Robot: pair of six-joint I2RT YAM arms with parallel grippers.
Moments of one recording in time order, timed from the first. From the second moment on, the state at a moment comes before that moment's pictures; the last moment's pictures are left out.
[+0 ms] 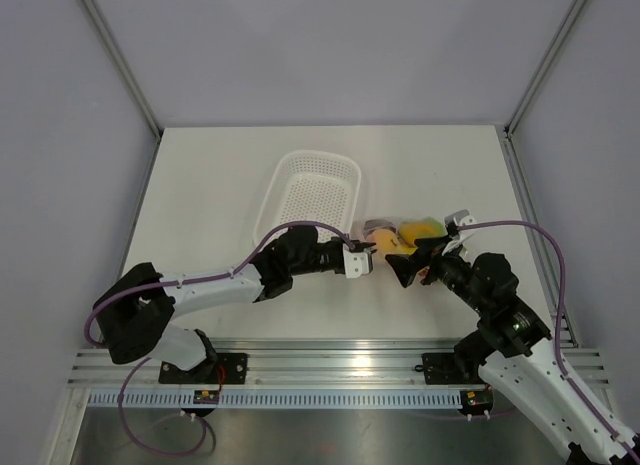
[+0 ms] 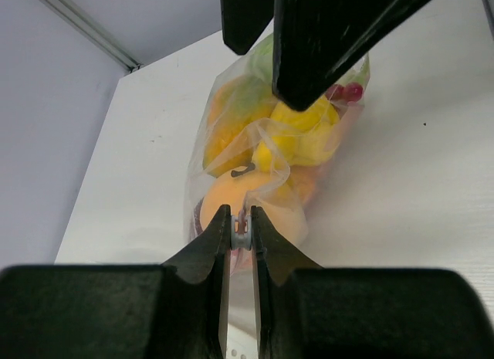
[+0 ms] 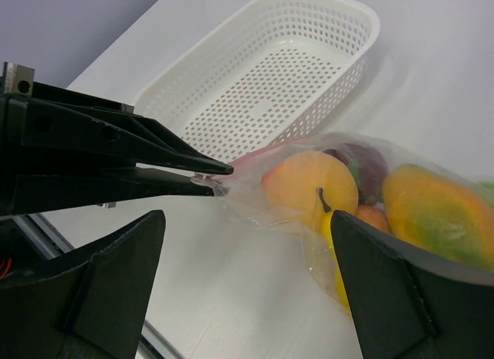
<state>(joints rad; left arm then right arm) -0.97 1.43 0.75 0.50 0.37 0.62 0.57 0.40 0.51 -0.24 -0.10 0.29</state>
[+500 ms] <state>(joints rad) -0.95 1.42 0.74 0.54 0.40 0.57 0.57 0.54 0.57 -0.27 0.08 0.36</state>
